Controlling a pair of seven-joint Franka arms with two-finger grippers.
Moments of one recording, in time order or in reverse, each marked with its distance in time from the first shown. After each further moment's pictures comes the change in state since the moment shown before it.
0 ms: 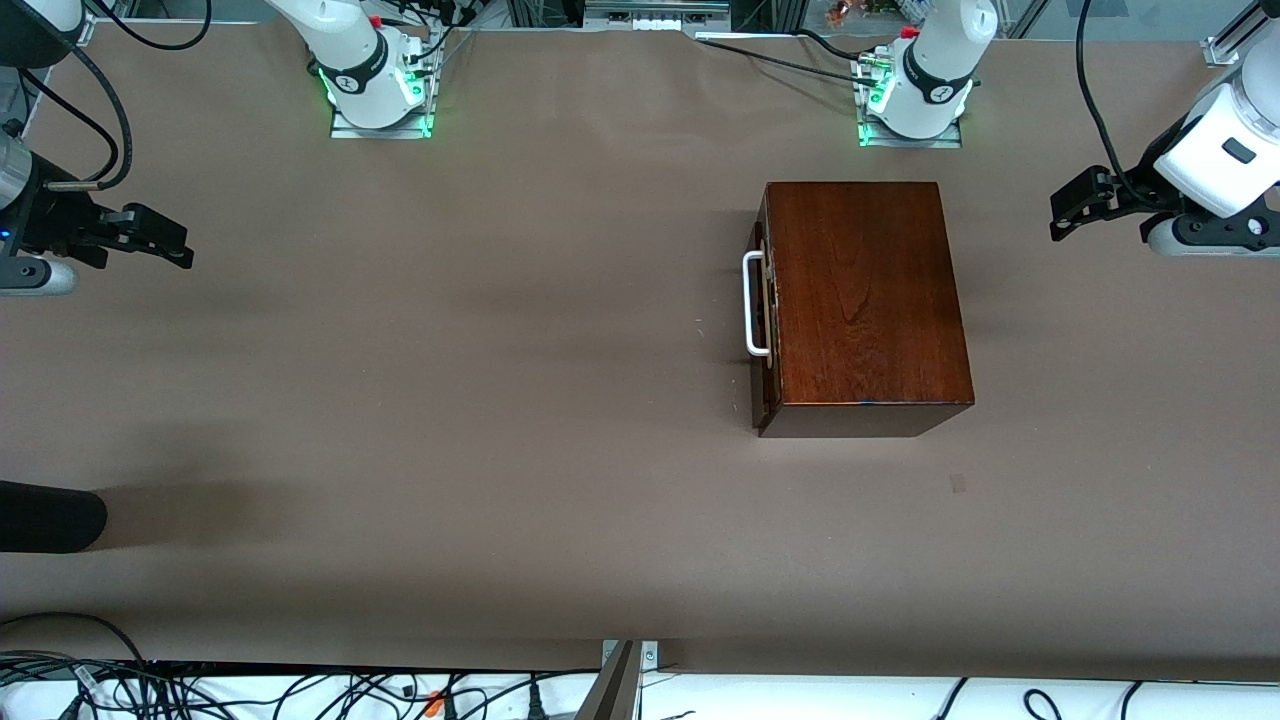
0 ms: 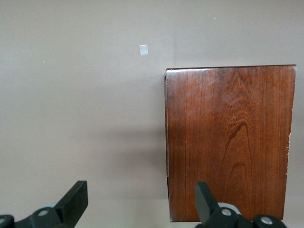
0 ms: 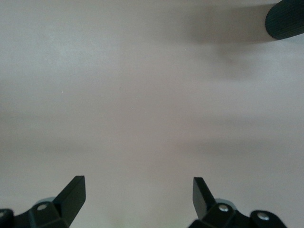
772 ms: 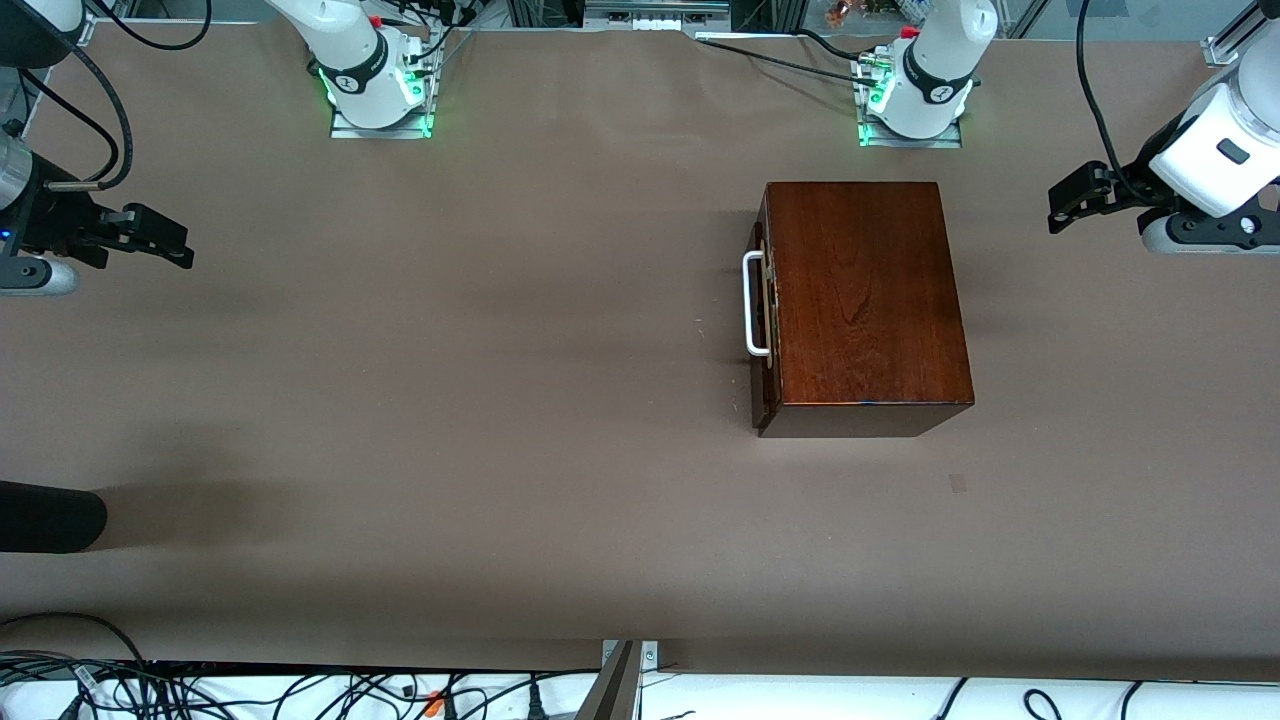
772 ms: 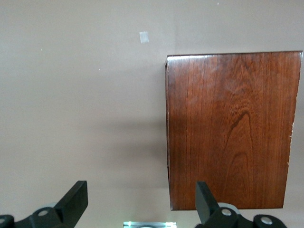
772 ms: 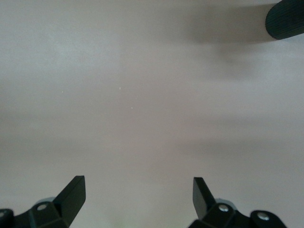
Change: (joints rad) left arm -0.003 0.003 -0.001 0.003 0.000 -0.062 0.000; right arm 0.000 0.000 0.000 -0.001 0.000 0.000 0.000
